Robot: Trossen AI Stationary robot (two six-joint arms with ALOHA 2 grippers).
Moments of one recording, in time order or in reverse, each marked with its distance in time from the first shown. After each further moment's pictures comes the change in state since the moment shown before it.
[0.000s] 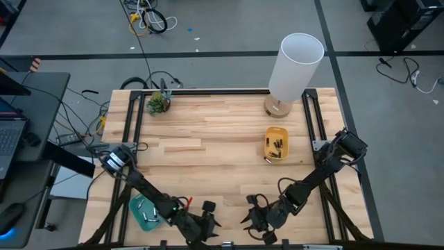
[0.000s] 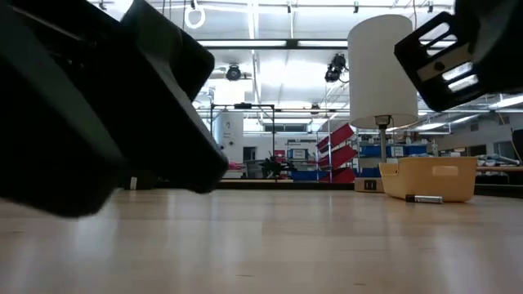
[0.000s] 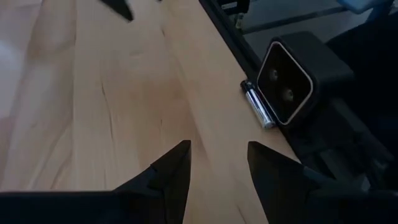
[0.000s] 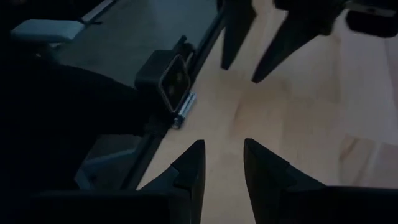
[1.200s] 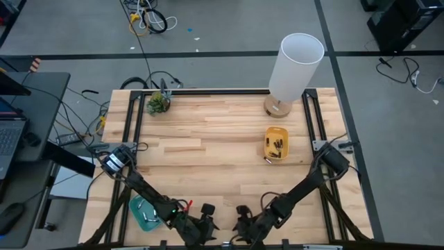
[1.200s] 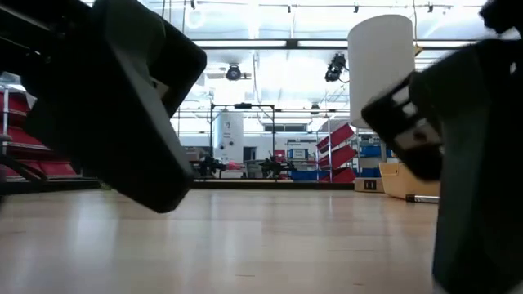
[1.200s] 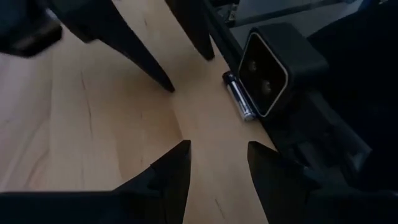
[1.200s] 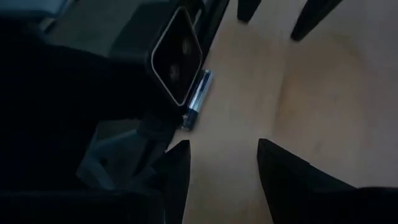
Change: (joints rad) left arm -0.019 0.010 0.033 -0.060 0.018 -0.028; right arm -0.015 0.257 0.258 -0.132 -0.080 0.090
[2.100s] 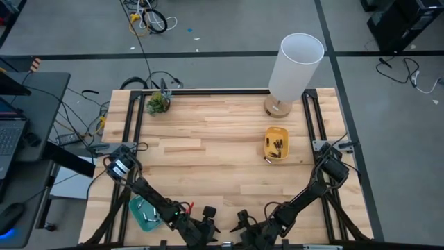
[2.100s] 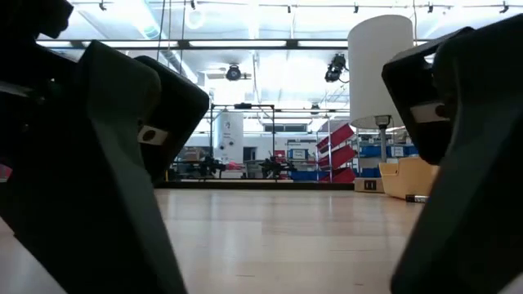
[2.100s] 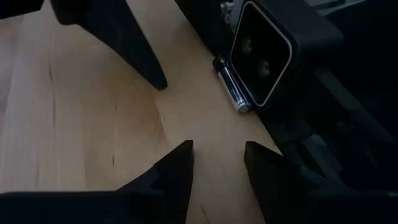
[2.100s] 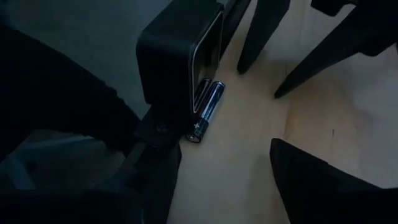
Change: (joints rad) left arm 0.000 0.094 0.001 0.114 0.012 0.002; right arm 0.086 0.092 0.037 0.092 0.230 -0.205
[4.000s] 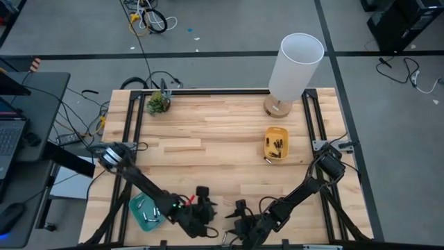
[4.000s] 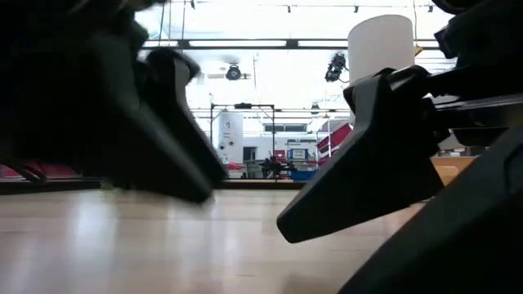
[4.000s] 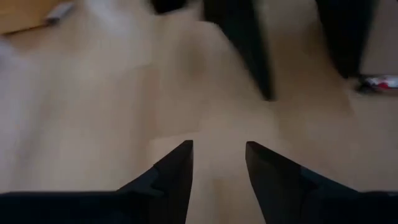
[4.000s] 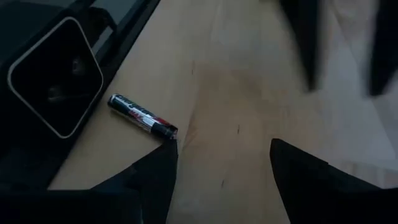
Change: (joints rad) left arm 0.042 -0.147 -0.003 -0.390 -0.308 -0.060; right arm -0.076 -0.005 0.001 -0.038 0.153 0.070
